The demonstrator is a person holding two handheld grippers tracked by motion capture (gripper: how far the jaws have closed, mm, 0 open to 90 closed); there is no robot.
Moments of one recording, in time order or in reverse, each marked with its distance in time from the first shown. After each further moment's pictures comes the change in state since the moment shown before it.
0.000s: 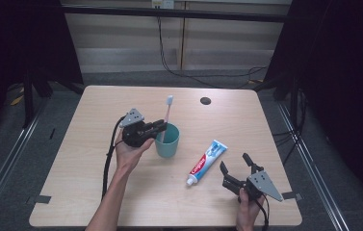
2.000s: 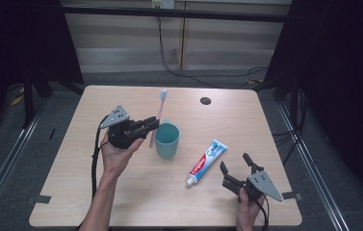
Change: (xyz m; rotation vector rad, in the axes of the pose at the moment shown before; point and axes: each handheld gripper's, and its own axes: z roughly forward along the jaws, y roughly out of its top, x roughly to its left) left arm -0.017 0.033 -0.042 -0.061 -0.020 0.008; right arm 0.000 0.000 0.000 -0.001 -0.003 0.000
